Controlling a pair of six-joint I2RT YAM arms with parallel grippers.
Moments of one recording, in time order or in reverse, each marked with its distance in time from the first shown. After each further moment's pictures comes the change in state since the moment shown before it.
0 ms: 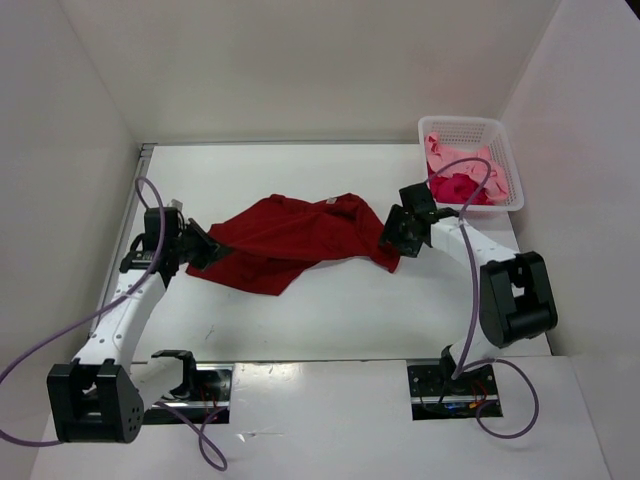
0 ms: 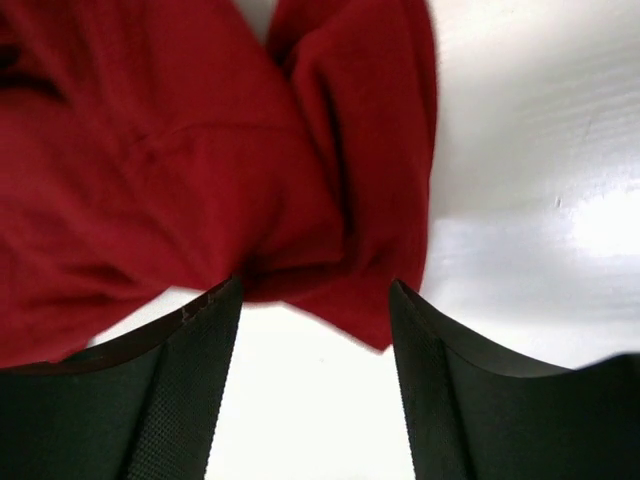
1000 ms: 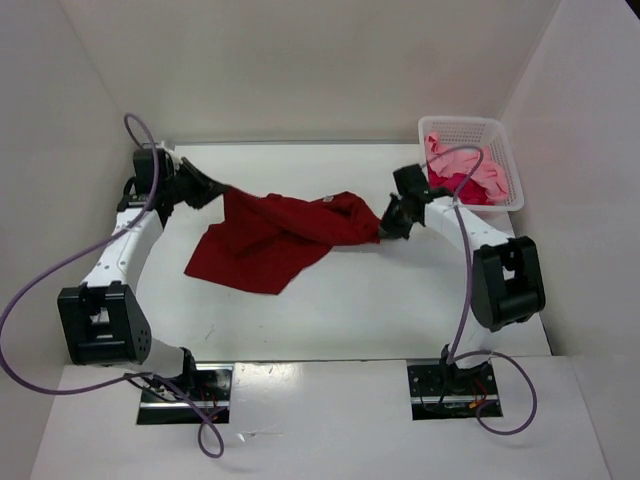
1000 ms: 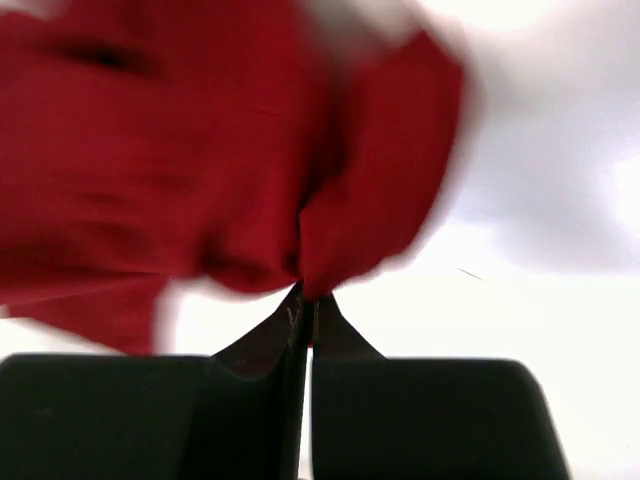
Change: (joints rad) left arm 0.077 0.383 0.377 0.174 0.138 0.035; right arm 0.022 0.096 0.151 -0.127 -0.071 0.052
